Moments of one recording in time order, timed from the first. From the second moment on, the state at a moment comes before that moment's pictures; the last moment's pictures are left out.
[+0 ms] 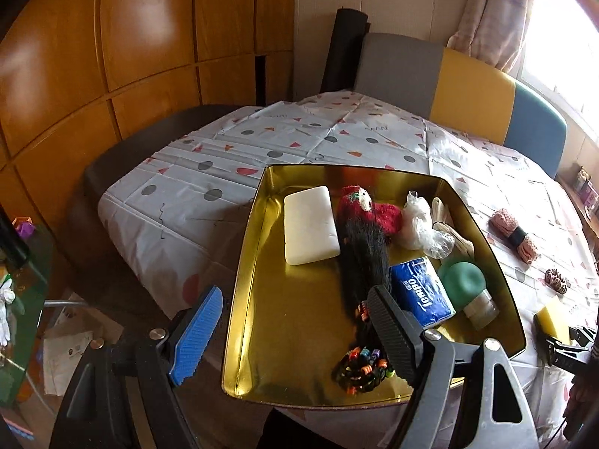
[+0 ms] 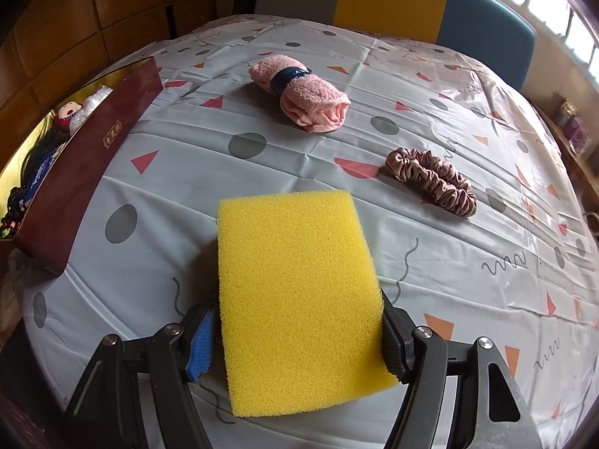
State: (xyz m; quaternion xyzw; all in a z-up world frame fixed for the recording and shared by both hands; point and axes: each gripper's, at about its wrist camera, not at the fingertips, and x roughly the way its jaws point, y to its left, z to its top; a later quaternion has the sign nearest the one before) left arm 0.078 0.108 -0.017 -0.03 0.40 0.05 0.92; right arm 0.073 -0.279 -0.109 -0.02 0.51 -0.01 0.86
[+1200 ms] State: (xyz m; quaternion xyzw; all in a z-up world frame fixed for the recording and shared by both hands) left arm 0.051 0.204 -0.013 -0.11 0.37 0.14 0.91; right arm 0.136 0.015 -0.016 0.06 0.49 0.22 0.84
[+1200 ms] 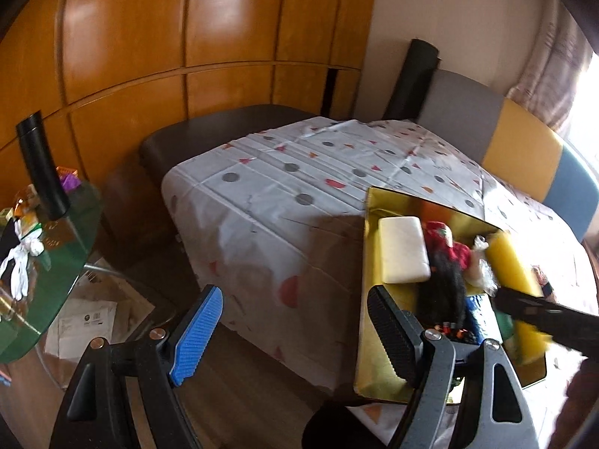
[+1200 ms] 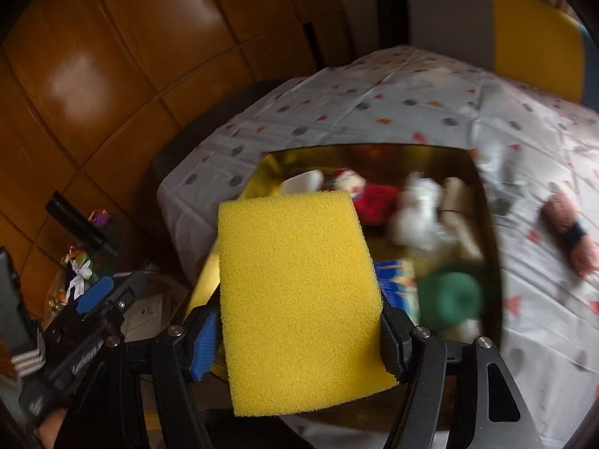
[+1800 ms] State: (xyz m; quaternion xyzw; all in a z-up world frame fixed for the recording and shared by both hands) left arm 0.049 0.219 -0.023 -0.12 0.38 0.14 0.91; right arm 0.169 0.064 -0.079 0.08 0.55 0.23 0.80
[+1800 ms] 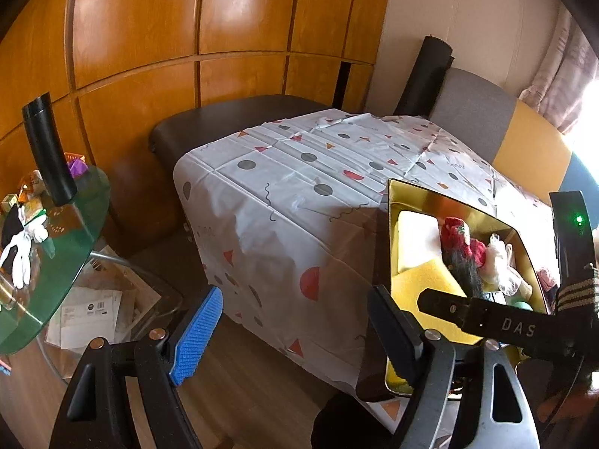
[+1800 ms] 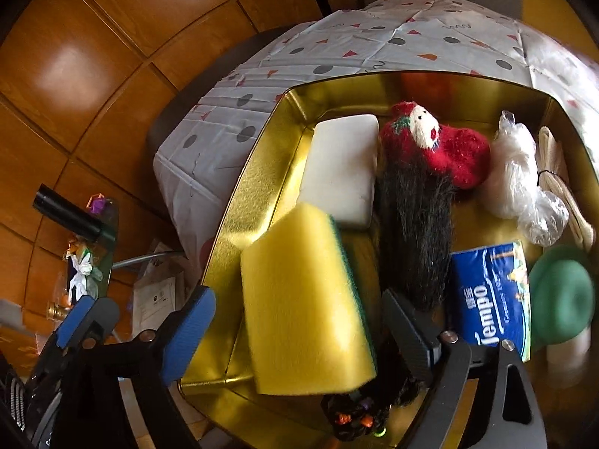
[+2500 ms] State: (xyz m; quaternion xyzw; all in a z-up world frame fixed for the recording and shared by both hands) left arm 0.042 0.181 -0.003 -0.07 0.36 0.11 0.92; right arm 0.120 0.015 -0.031 0.01 0.45 0.19 0.87
